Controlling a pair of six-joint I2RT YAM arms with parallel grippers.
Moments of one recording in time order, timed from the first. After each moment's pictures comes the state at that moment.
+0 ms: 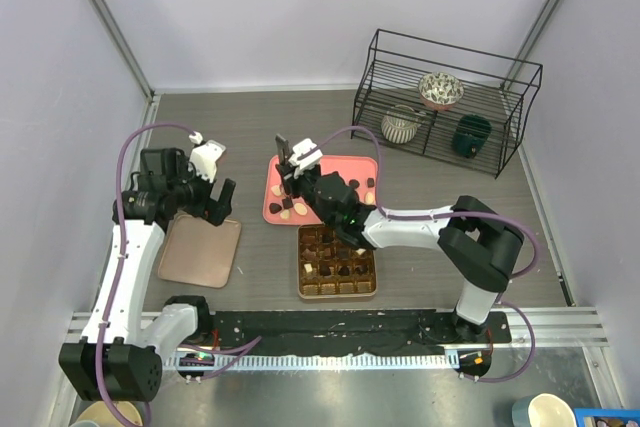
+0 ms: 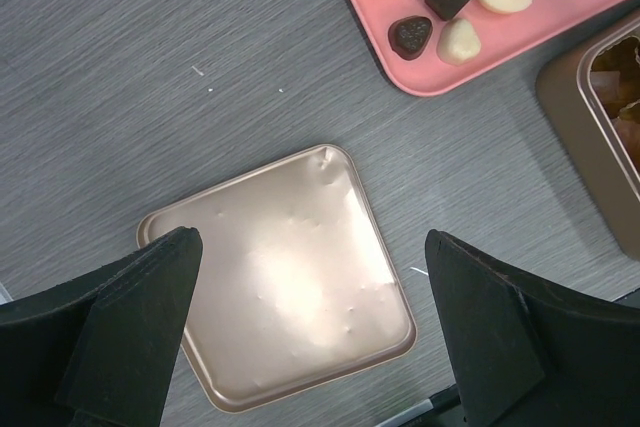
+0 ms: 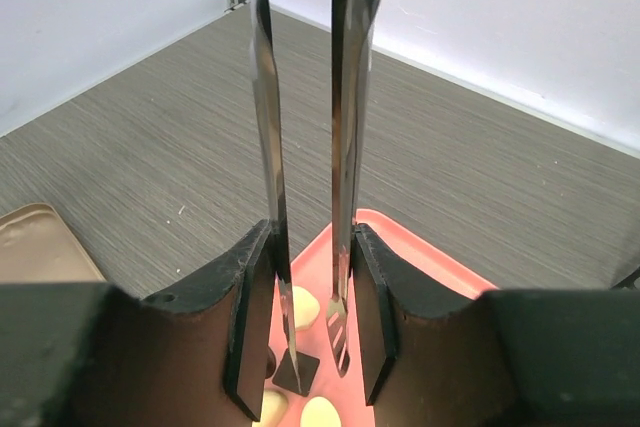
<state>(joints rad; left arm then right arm) -0.01 0.99 0.99 -0.85 0.33 0.40 1.01 1.74 0.99 0.80 0.40 -0.05</state>
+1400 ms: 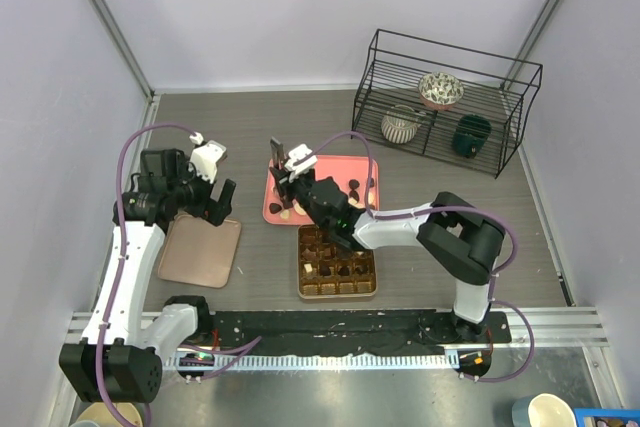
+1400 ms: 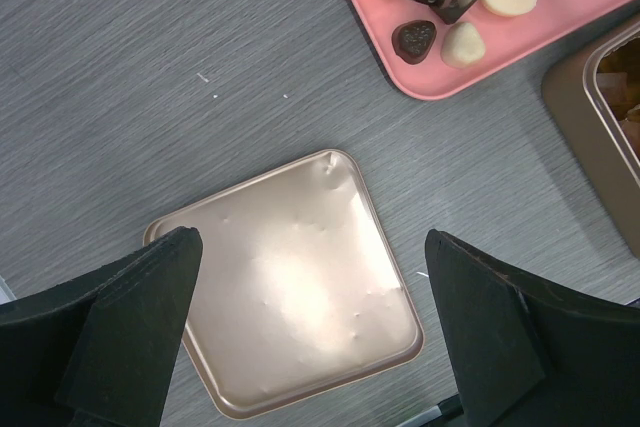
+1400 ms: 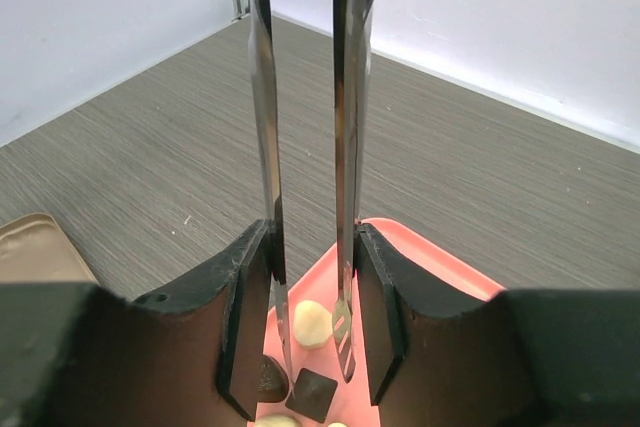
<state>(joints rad) -0.01 0.98 0.97 -0.83 0.33 0.42 1.03 1.84 0.99 0.94 0.41 -0.05</state>
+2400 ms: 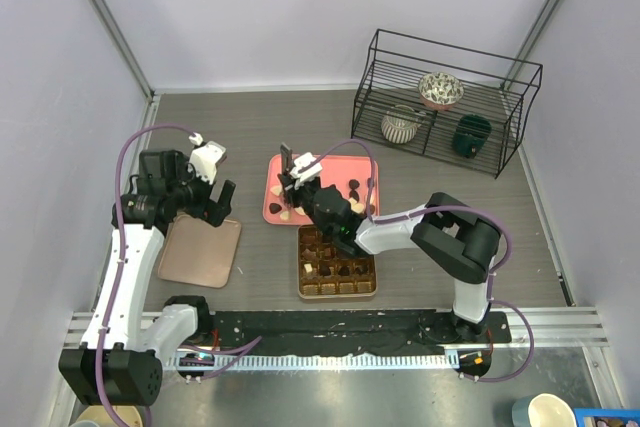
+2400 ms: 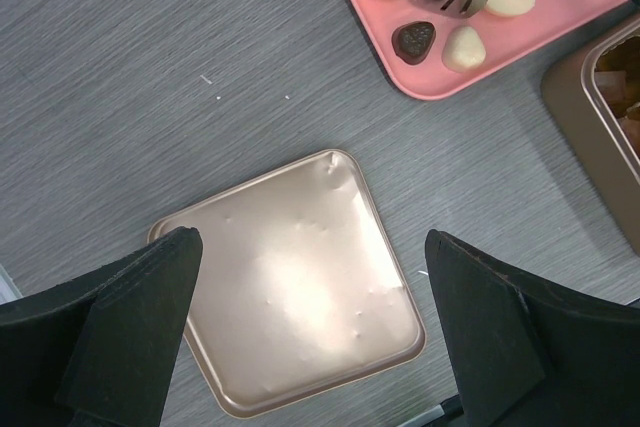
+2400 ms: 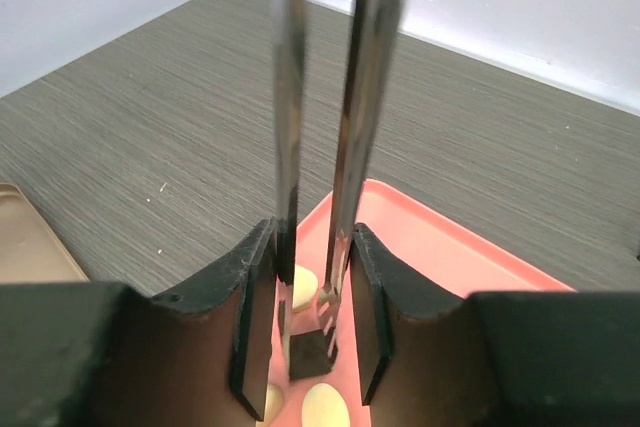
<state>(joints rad) -0.01 0.96 0.97 -0.84 0.33 0.43 1.03 1.87 0.91 1.00 0.45 -0.05</state>
